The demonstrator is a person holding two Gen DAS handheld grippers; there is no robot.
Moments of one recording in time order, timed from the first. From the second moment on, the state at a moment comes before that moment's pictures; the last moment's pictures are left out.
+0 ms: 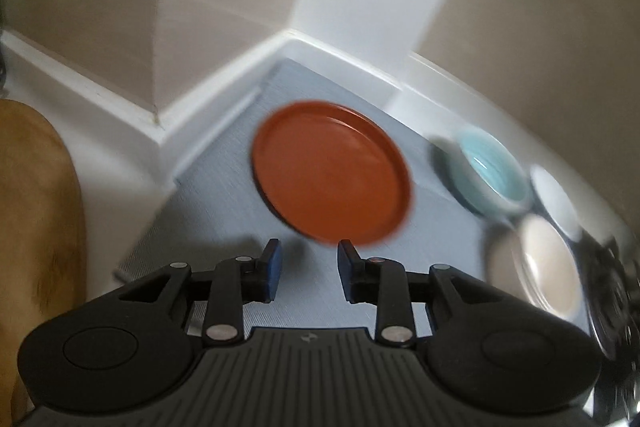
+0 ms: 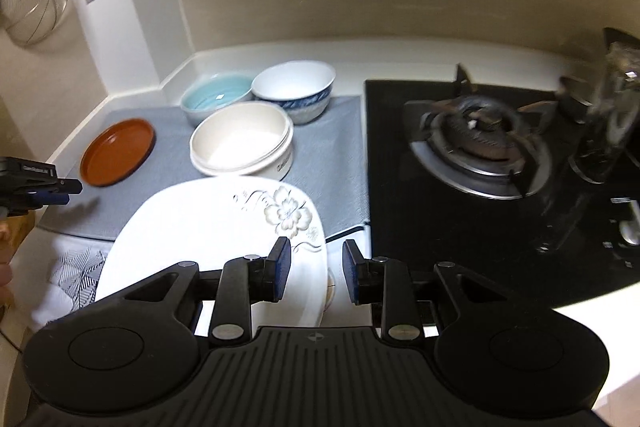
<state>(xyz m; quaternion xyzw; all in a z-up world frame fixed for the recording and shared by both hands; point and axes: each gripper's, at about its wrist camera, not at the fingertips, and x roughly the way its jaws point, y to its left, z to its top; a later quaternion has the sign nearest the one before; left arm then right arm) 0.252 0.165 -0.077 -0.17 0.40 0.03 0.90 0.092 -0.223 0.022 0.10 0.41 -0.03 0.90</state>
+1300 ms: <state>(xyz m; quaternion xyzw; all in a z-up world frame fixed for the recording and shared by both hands) 0.121 0.209 -0.088 -0.14 0.45 -0.01 0.88 0.216 -0.015 -0.006 0.01 0.49 0.22 0.84</state>
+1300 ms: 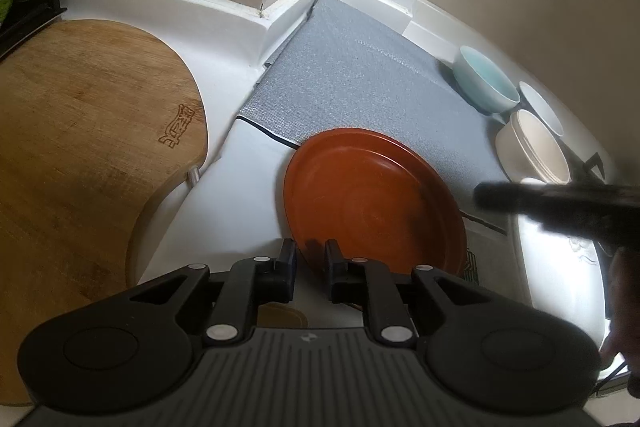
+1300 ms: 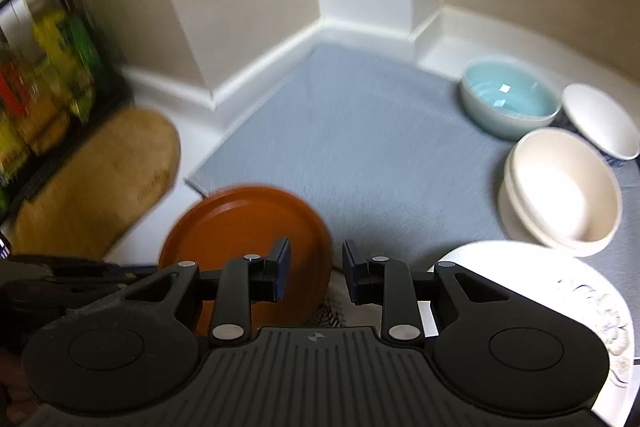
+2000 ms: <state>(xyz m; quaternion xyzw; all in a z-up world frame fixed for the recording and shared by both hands) 0.123 0.211 -0.091 -0.16 0.44 -0.01 0.88 0.235 -0.001 -0.048 -0.02 0.55 0.21 0.81</state>
